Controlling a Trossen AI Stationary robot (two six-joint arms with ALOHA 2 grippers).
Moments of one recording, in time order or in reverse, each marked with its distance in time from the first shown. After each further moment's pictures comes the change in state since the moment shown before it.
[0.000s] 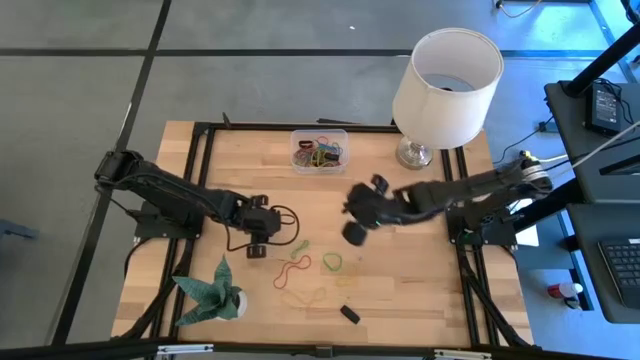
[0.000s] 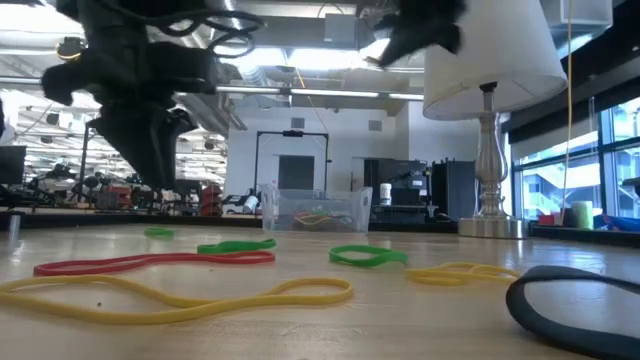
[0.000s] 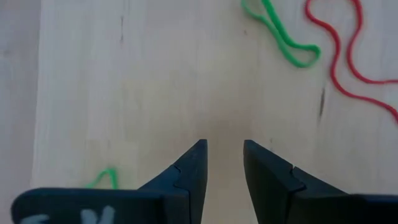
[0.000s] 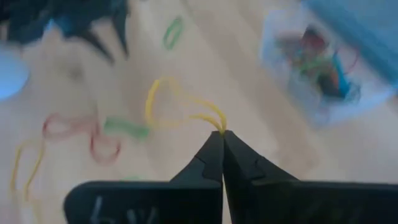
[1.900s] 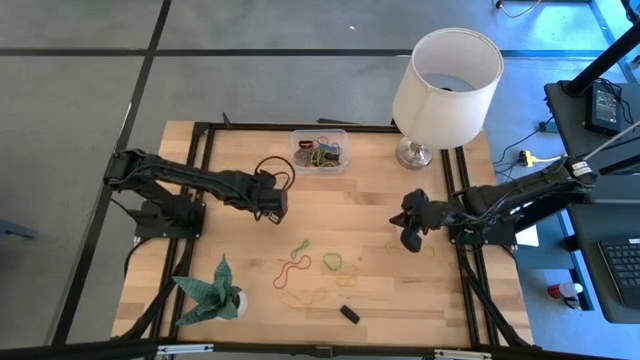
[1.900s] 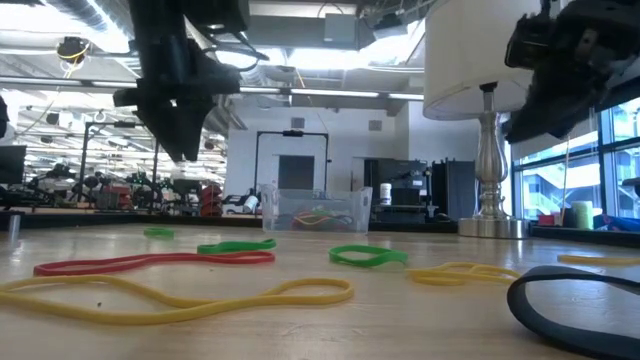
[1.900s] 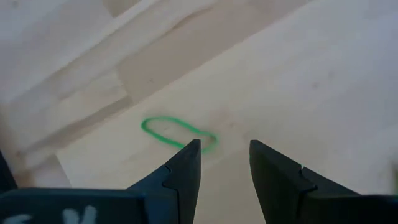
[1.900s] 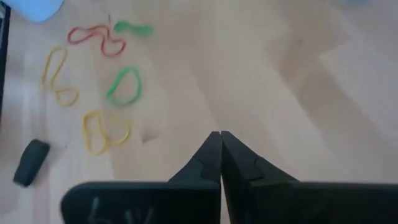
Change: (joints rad) left arm 0.163 0.063 0.235 -0.404 -0.226 -0.836; right arm 0.035 -0.656 -0.767 0.238 -0.197 0.064
